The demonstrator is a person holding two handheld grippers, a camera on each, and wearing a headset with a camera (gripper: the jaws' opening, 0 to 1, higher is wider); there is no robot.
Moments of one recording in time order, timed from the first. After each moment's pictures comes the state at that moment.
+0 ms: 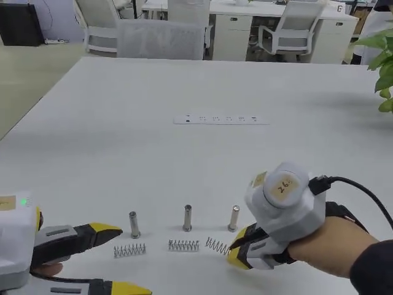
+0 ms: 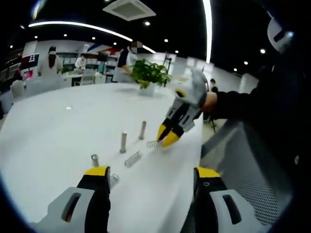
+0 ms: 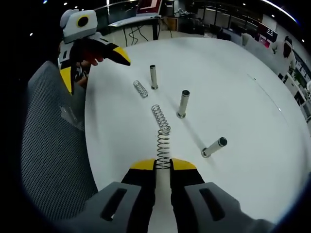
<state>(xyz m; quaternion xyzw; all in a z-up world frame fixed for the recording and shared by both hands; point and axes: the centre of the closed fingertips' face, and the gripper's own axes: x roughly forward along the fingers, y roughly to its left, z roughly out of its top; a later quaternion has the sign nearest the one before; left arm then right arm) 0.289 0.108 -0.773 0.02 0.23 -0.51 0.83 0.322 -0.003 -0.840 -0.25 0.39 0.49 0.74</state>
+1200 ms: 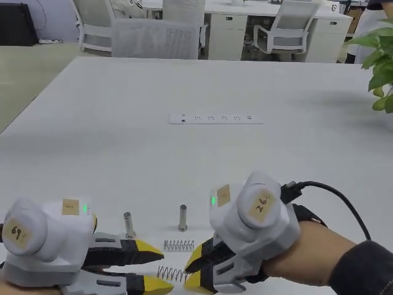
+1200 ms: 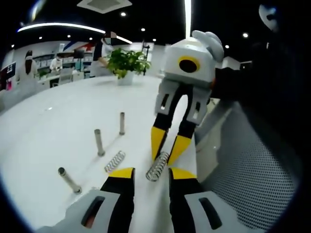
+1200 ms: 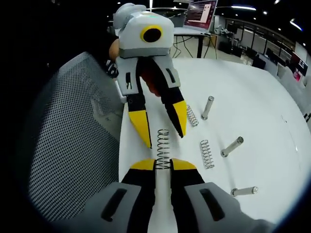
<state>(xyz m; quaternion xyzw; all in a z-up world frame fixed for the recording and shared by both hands) 0.285 0.068 -0.807 0.08 0.23 -0.58 0.78 0.271 0.060 -0.822 -0.27 0.31 0.63 0.65</state>
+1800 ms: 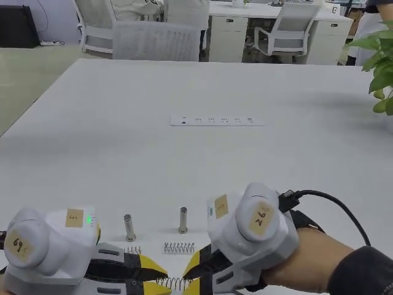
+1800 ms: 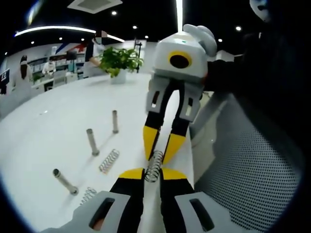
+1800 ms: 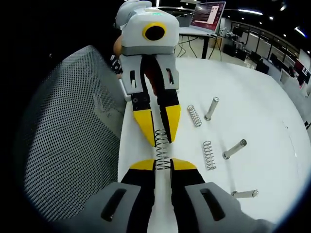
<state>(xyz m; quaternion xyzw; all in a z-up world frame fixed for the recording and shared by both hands) 0.275 0.064 -0.811 0.10 0.23 -0.60 0.76 0.268 0.060 -0.827 -0.29 0.30 0.64 0.65</state>
